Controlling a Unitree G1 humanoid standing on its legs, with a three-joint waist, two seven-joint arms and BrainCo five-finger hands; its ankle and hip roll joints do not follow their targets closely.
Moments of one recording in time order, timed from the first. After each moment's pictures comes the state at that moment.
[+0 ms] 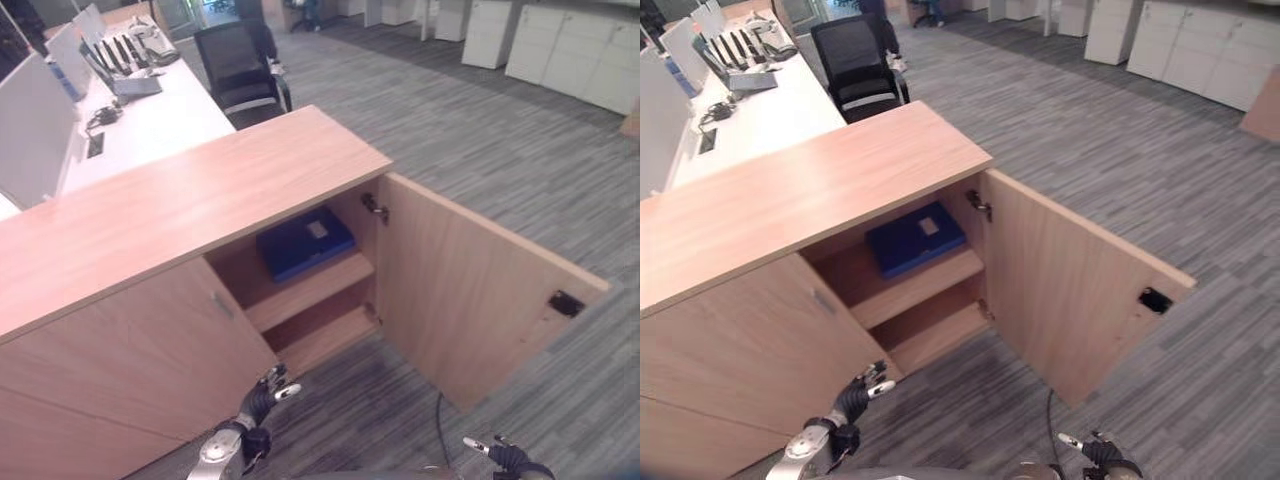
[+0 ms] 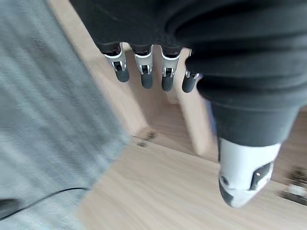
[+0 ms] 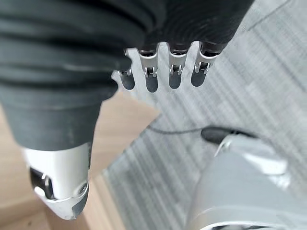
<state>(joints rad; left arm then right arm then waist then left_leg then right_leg) 0.12 0.23 -0.26 0.78 -0.41 -0.16 -0.17 0.03 -0.39 0.08 1.18 0.24 -0.04 0.00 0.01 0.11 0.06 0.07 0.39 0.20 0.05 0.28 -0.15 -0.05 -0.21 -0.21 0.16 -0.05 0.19</state>
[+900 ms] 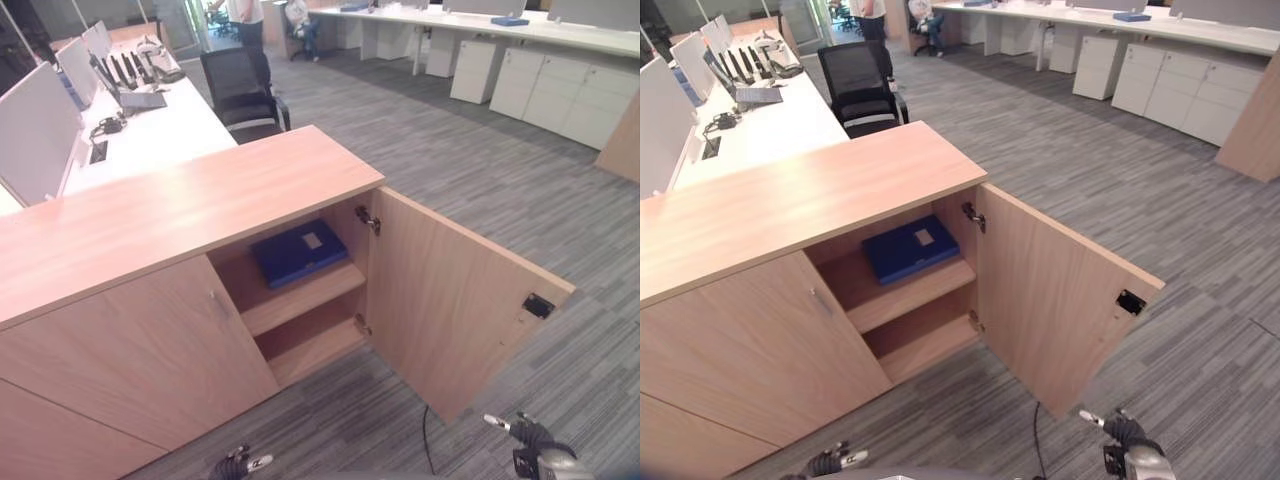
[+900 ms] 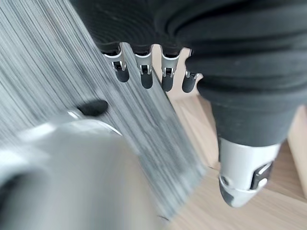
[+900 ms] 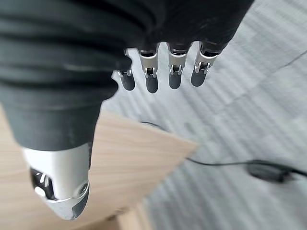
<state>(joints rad) 0.13 0.30 -0.20 1.18 -0.21 -0.12 -0.15 -0.09 -0.50 0.05 1.18 0.26 -0.06 -0.02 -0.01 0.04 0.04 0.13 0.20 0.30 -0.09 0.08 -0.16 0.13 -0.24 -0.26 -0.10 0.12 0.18</state>
